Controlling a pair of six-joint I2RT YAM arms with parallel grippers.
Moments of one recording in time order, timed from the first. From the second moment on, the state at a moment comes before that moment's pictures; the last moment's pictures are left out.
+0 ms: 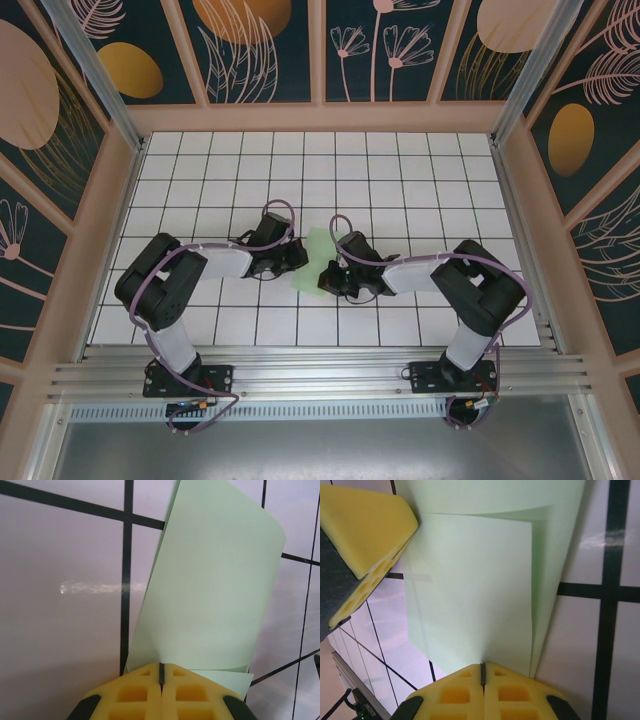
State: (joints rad) left arm -0.58 1.78 0.80 0.08 0.28 -0.84; right arm 0.80 1.71 0.70 0.11 -0.36 1.05
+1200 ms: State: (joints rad) left arm -0.50 1.58 0.76 0.10 0.43 -0.79; right arm 0.75 1.56 0.78 0.01 -0.25 0.98
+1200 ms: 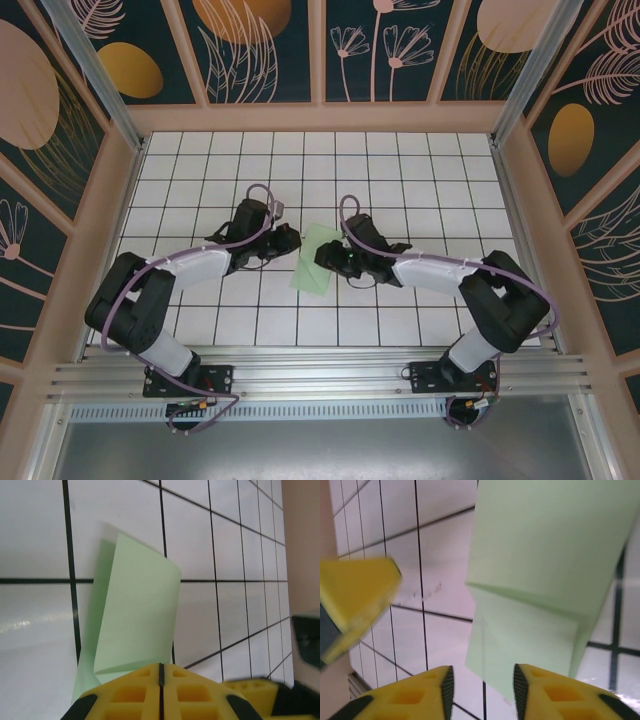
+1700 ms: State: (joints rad) left arm -0.53 1.70 0.76 0.12 0.48 -0.79; right arm 0.71 1.67 0.78 0.01 -0.22 1.00
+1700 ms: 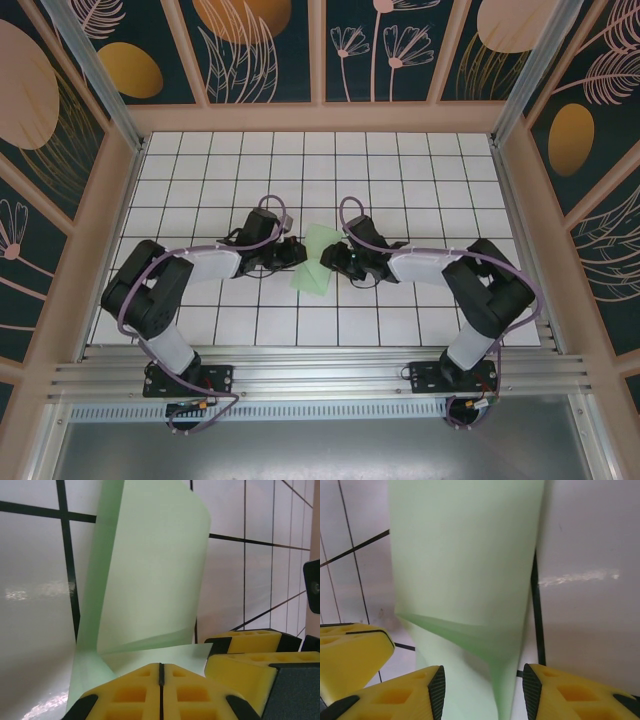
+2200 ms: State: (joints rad) left arm -0.53 1.78 0.77 0.12 0.49 -0.79; right arm 0.68 1.71 0.78 0.08 -0.23 1.00
